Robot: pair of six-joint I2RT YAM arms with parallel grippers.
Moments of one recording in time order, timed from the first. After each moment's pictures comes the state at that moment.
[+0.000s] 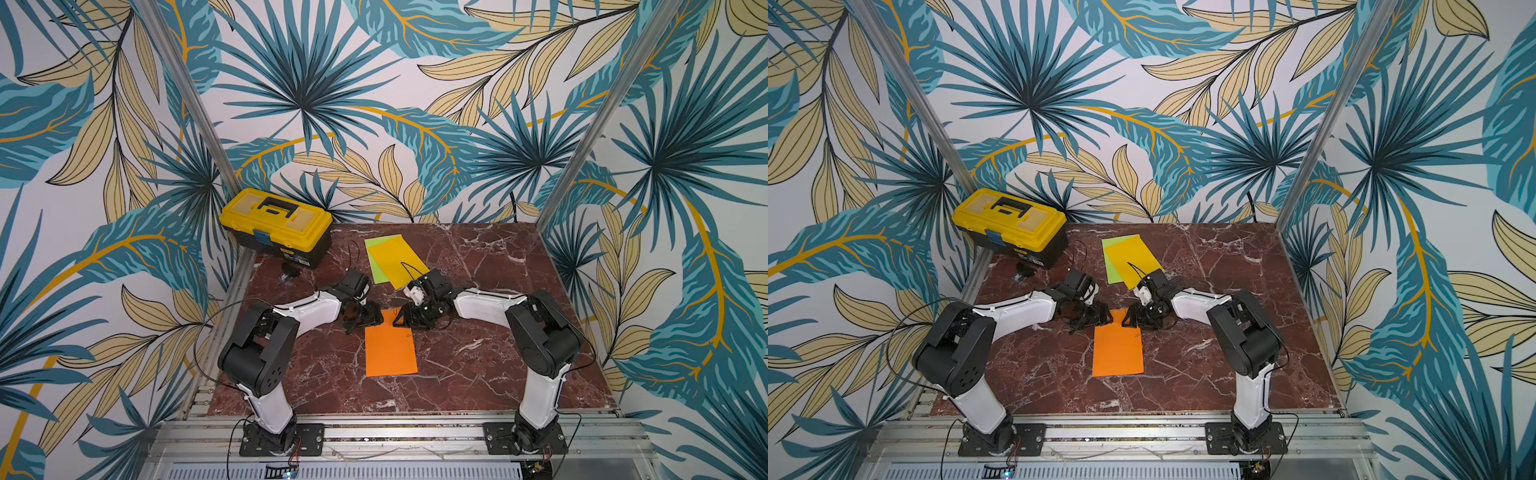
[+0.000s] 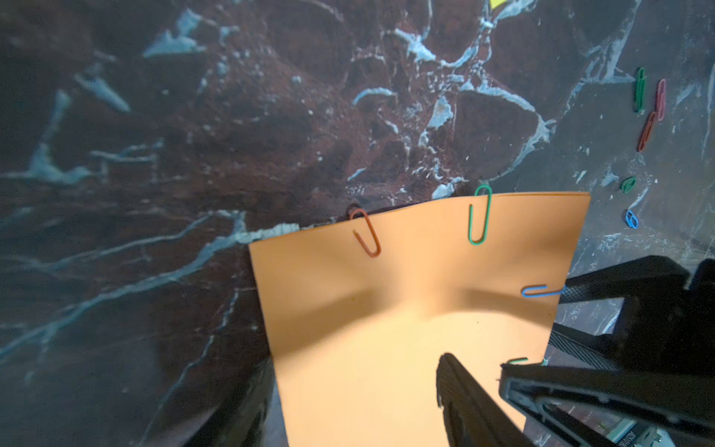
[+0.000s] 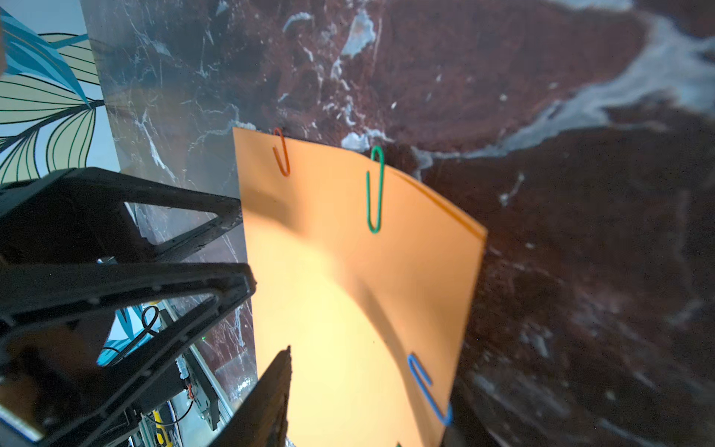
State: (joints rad) left arm -0.47 1.73 0.99 -0.40 0.29 -0.59; right arm 0.55 1.91 1.11 -0.29 -0.54 0.56
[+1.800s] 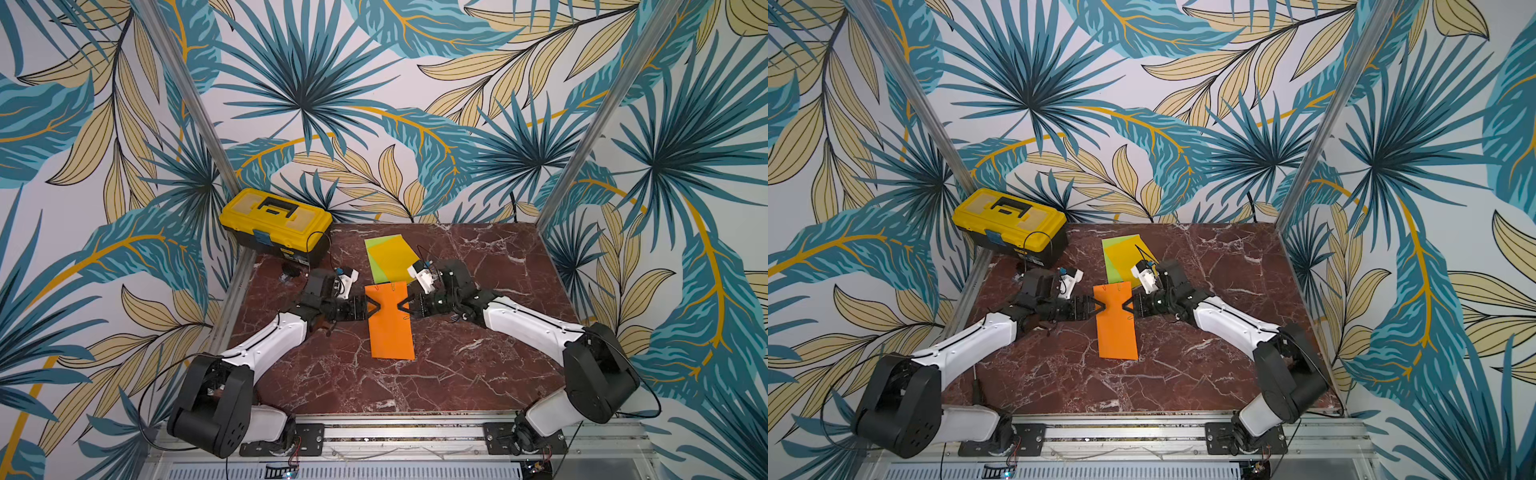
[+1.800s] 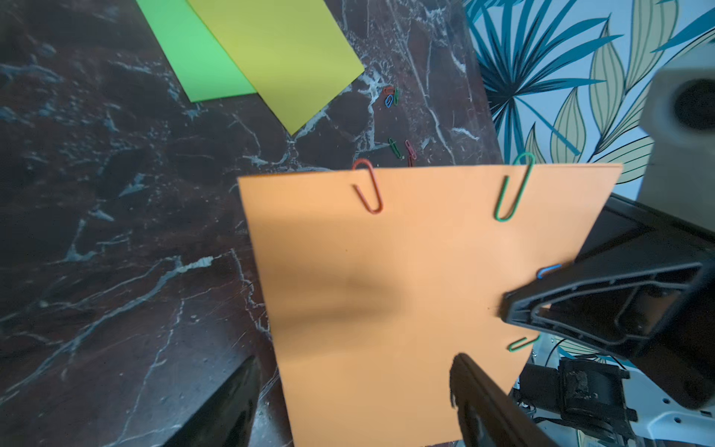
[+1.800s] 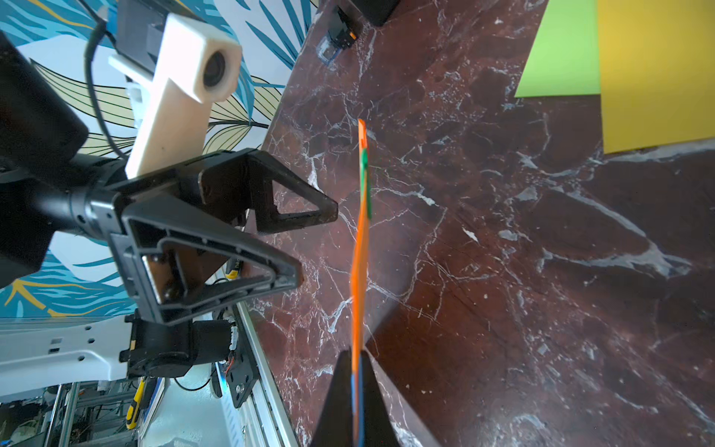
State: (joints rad) left arm -0.30 1.35 0.75 -0.12 0.62 -0.48; right arm 0.55 1.54 1.00 -0.13 -0.59 0.44
